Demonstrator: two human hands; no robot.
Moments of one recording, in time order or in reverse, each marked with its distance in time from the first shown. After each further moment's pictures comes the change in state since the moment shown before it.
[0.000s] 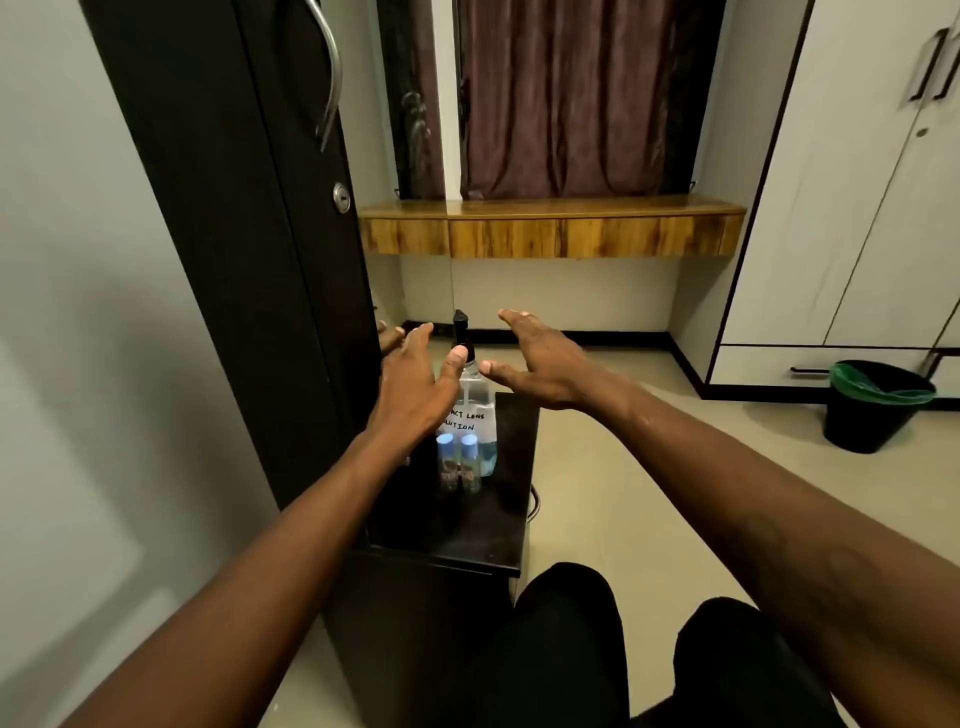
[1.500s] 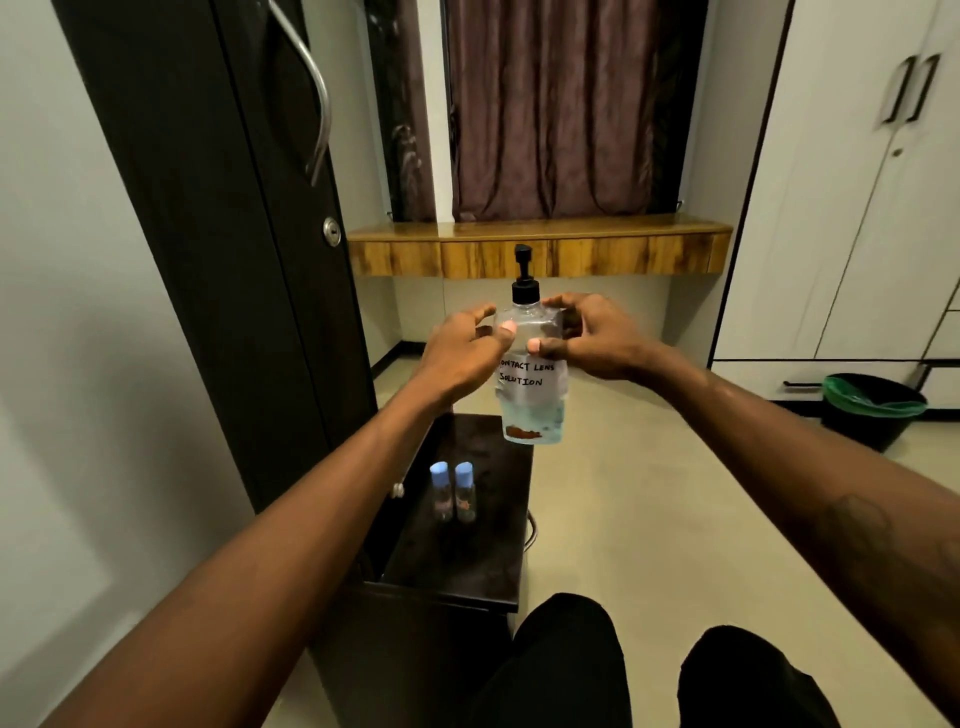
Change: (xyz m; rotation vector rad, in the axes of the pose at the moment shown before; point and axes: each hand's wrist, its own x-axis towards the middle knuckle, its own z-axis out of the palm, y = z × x) left_hand 0.049 0.082 -0.003 -0.278 -0.215 0.083; right_hand -0.009 0.031 -0.085 0.389 0.127 0.048
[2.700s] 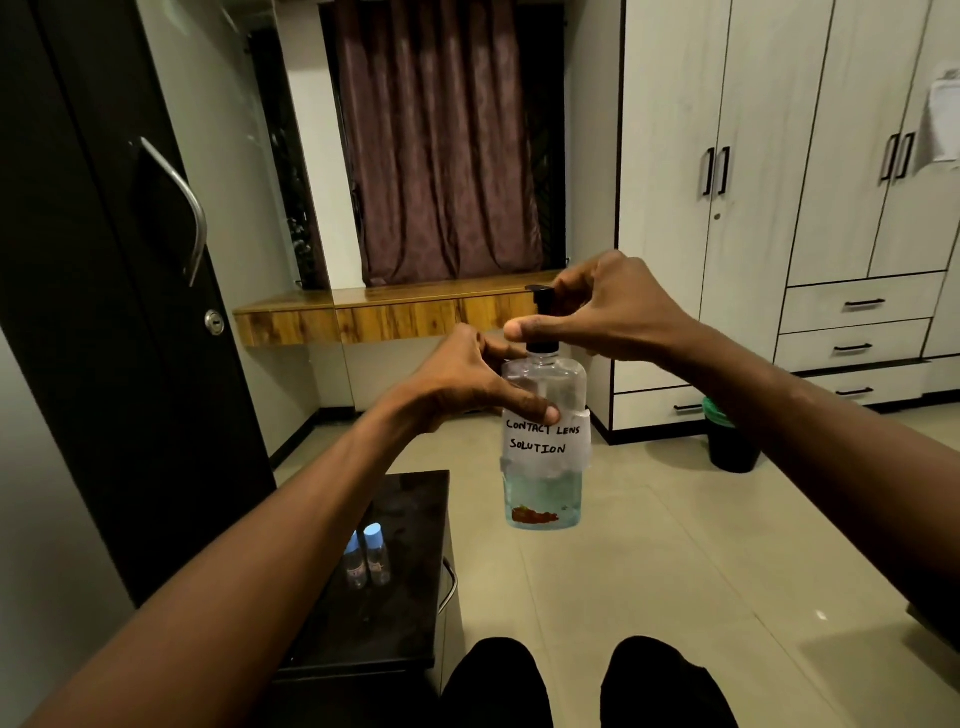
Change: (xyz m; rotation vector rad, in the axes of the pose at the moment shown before) left_hand 0.003 0.104 0.043 -0.252 -0.554 0.336; right_hand -0.097 -0.069 -0.140 -0.234 0.283 -0.111
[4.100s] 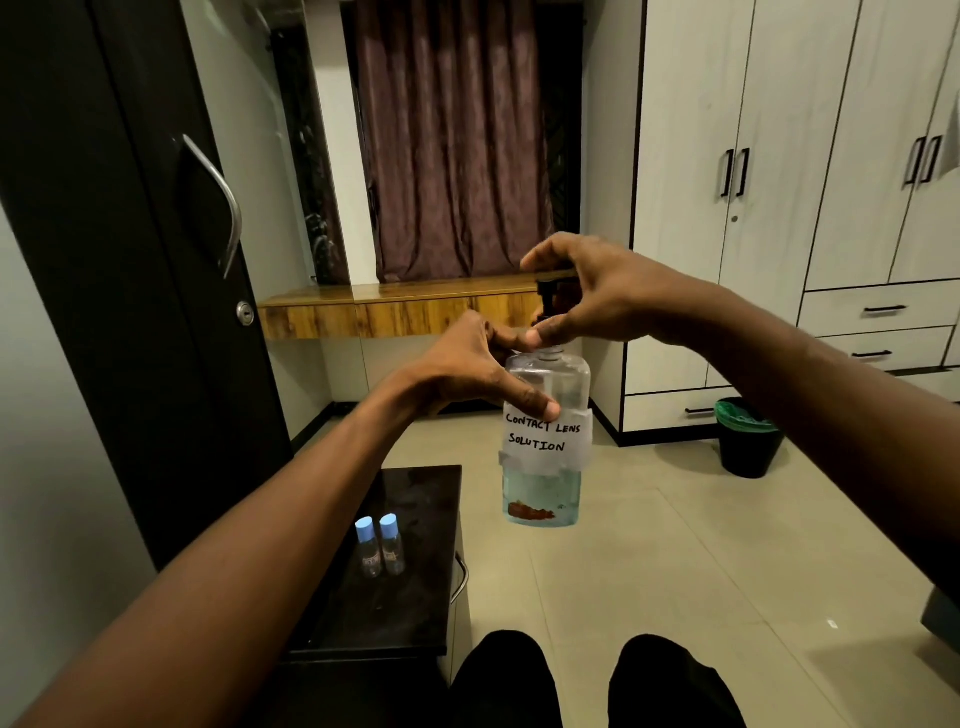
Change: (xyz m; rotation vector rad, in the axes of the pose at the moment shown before) left_hand -0.015 0.016 -0.017 0.036 -0.056 0.084; right_hand 0.015 -0.035 -0.009 0.055 -0.254 0.186
